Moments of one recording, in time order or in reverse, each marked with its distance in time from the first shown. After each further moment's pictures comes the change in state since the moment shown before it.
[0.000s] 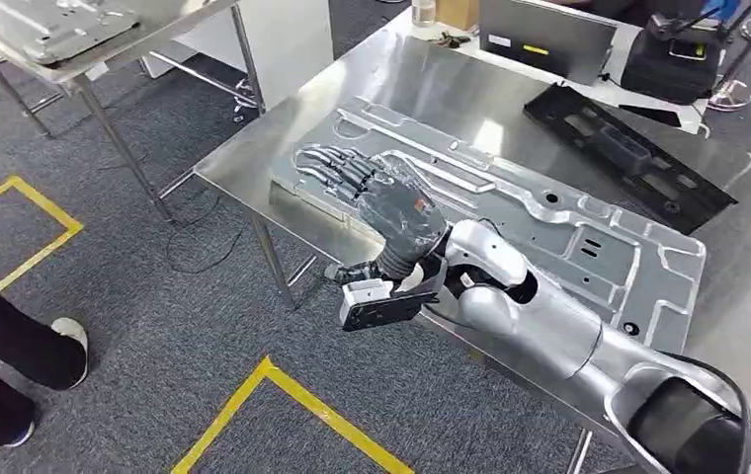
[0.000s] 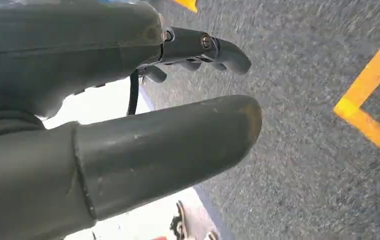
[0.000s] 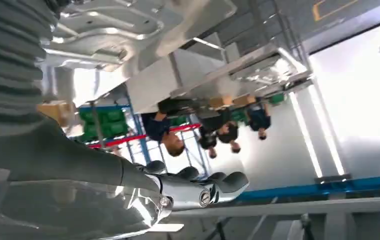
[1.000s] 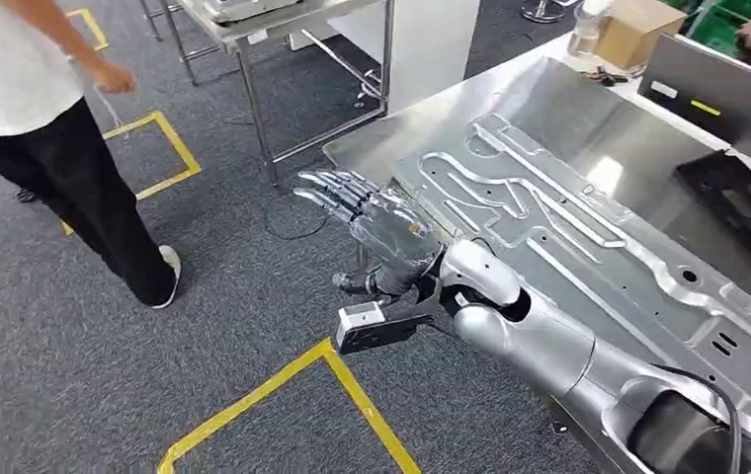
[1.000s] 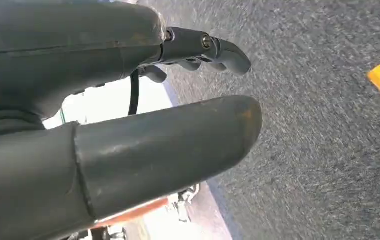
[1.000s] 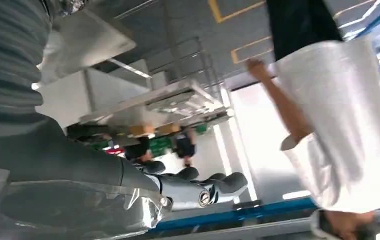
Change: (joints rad) left arm -0.006 -0.006 0.000 0.000 -0.001 0.005 0.003; right arm 0.052 0.005 0.021 0.003 0.036 -0.026 -0.004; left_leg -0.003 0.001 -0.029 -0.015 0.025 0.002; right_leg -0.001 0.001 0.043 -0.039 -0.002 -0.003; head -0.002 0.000
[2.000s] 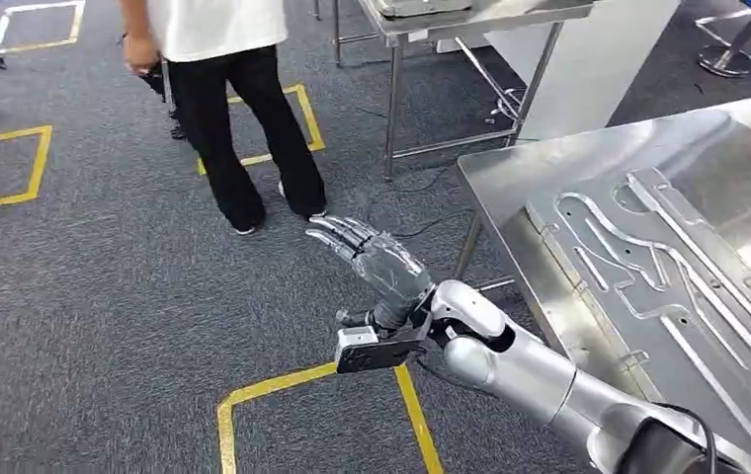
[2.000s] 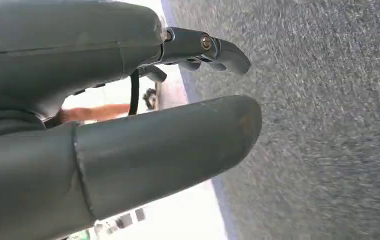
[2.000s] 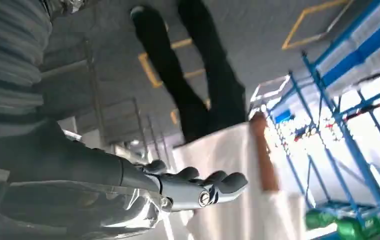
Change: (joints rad) left arm -0.002 -0.003 0.000 0.000 -0.020 0.003 0.003; right arm 0.130 0.059 0.001 0.148 -0.021 -0.058 -0.024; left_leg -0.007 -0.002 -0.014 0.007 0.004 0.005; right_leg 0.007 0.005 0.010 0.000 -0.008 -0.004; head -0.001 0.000
